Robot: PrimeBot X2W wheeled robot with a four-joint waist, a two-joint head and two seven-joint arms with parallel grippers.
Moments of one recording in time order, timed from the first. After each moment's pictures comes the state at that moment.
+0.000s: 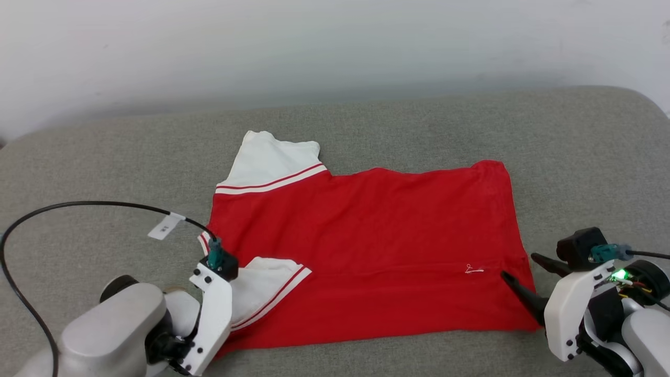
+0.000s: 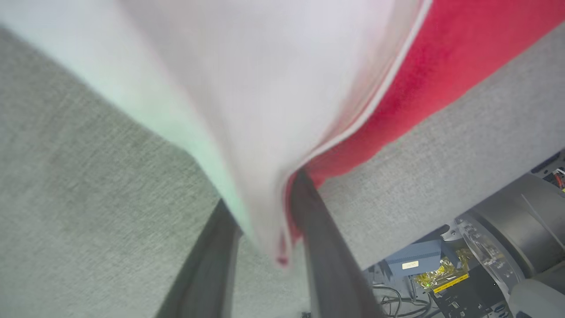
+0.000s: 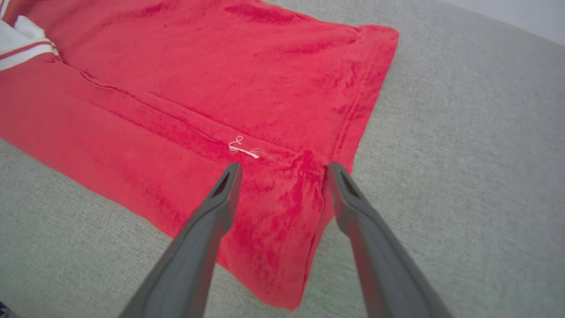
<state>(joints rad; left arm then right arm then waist) -0.69 0.65 -1.15 0.46 -0.97 -0.12 0.82 -0.32 -0.58 0.56 0.30 0.58 0.13 0.22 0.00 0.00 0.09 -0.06</state>
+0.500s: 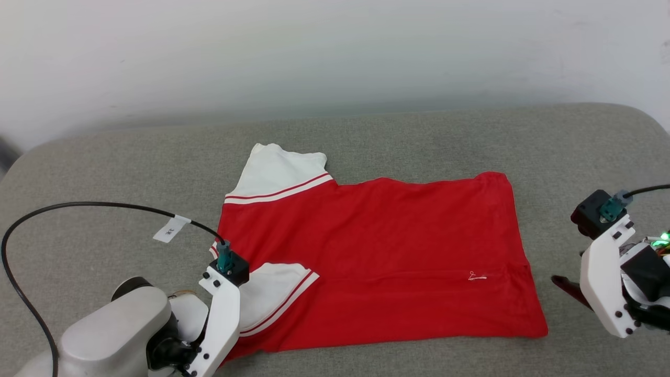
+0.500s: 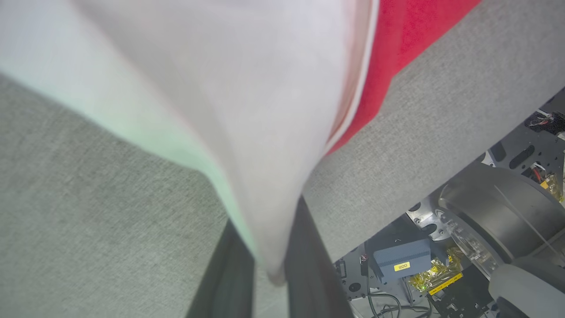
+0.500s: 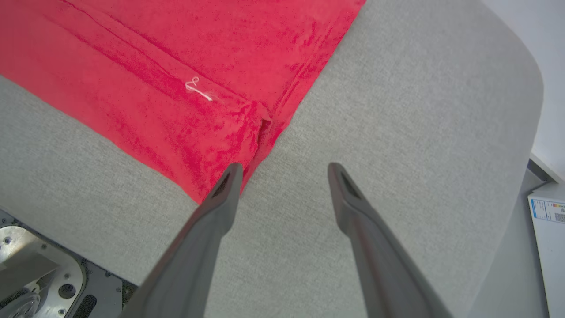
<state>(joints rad) -0.70 0.68 -1.19 0.36 -1.03 -0.13 0.80 -0.54 -0.83 0.77 0.17 0.74 0.13 0.65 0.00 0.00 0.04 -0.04</state>
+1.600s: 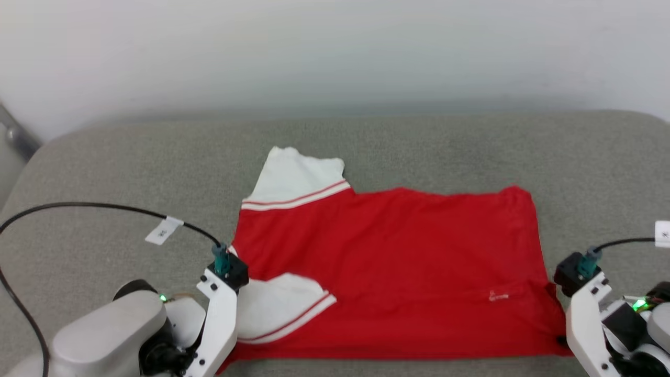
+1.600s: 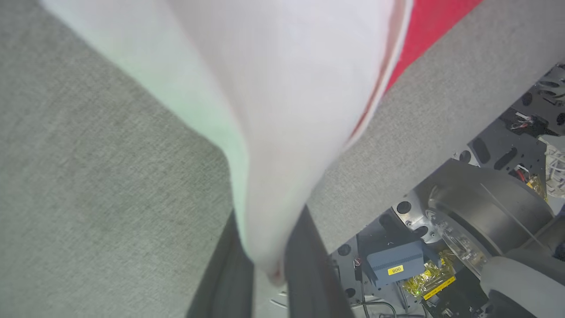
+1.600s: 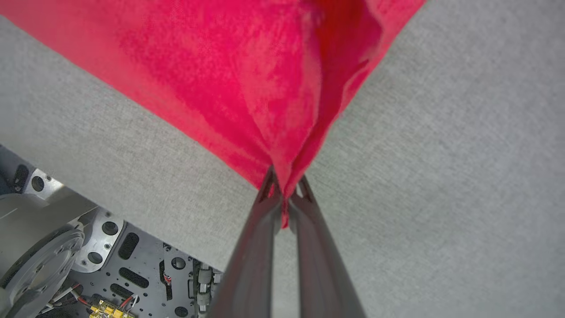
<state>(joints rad) -0.75 0.72 -1.27 0.32 -1.10 -0.13 0.72 -0.56 -0.79 1.03 0.36 0.89 0.13 0.63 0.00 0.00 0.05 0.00</state>
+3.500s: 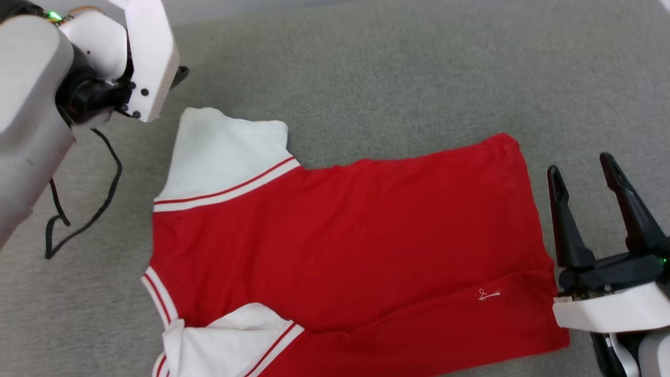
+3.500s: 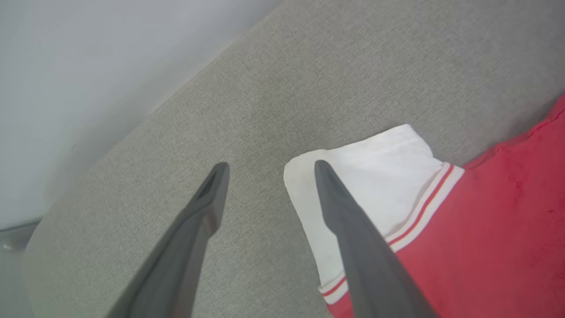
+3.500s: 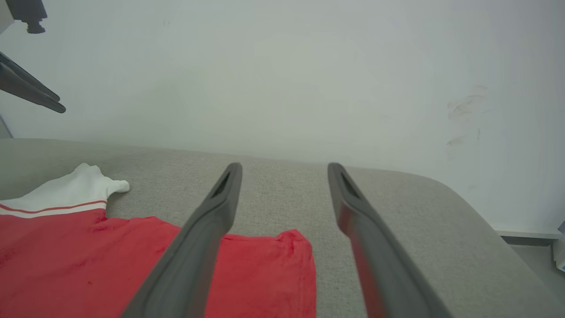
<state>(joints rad) -1.33 0.65 -1.06 0.58 -0.97 -0.11 0.74 -0.07 -0.19 0.03 -0.21 0.15 0.13 -0.16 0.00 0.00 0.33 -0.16</state>
